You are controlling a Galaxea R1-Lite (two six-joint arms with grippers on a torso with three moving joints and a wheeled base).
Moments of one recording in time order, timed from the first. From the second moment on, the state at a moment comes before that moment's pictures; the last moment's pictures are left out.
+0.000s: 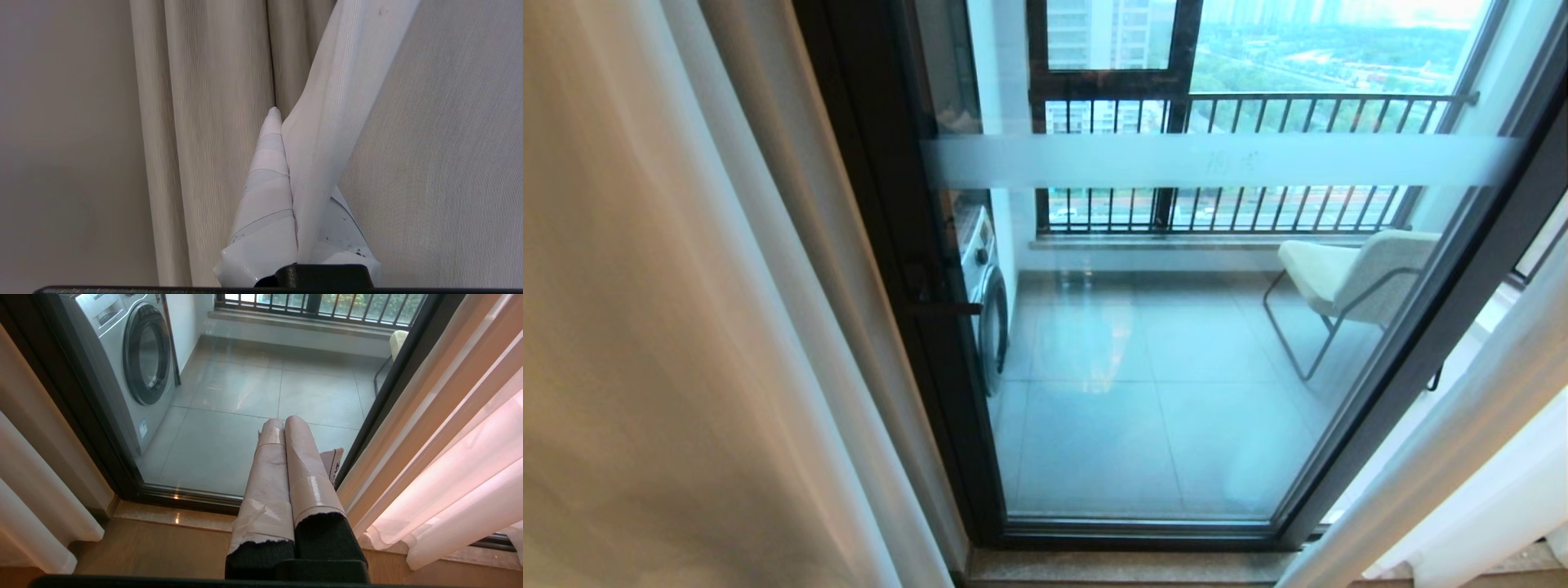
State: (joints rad) left arm 1.30 2.38 -1.72 -1.52 -0.49 -0.47; right arm 0.00 0.02 -0.01 0.04 0.05 -0.09
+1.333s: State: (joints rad) left arm 1.19 2.34 -1.78 -1.46 -0.49 -0.47; right arm 0.00 0.00 -0.01 0.03 0.05 -0.09
